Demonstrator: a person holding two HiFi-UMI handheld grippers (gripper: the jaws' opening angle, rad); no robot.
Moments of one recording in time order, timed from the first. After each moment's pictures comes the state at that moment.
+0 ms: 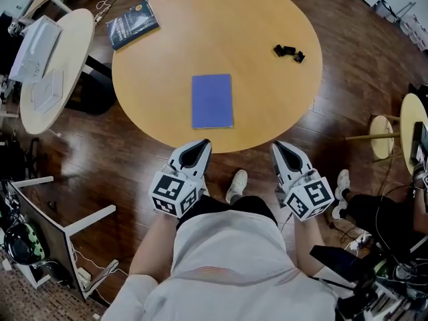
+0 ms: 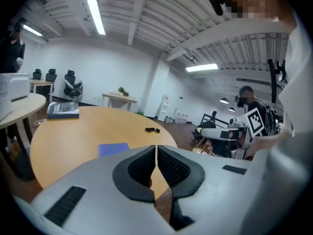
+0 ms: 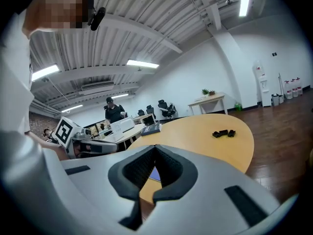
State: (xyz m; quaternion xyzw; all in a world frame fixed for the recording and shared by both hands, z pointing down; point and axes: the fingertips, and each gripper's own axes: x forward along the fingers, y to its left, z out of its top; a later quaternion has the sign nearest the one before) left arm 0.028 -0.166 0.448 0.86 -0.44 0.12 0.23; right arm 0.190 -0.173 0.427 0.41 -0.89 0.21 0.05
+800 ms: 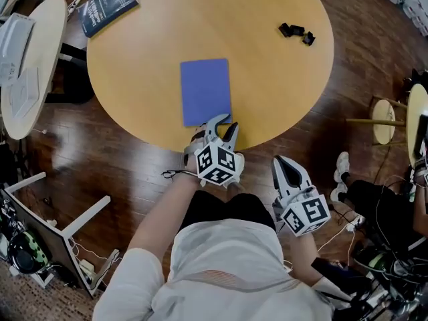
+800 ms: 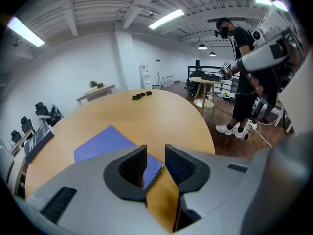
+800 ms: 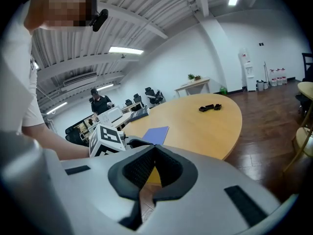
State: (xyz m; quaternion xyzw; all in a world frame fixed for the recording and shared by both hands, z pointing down) left arm 0.099 -0.239 0.639 0.85 -0.35 0.38 0.08; right arm 0.194 -0.161 0.518 0.46 -0.84 0.28 0.11
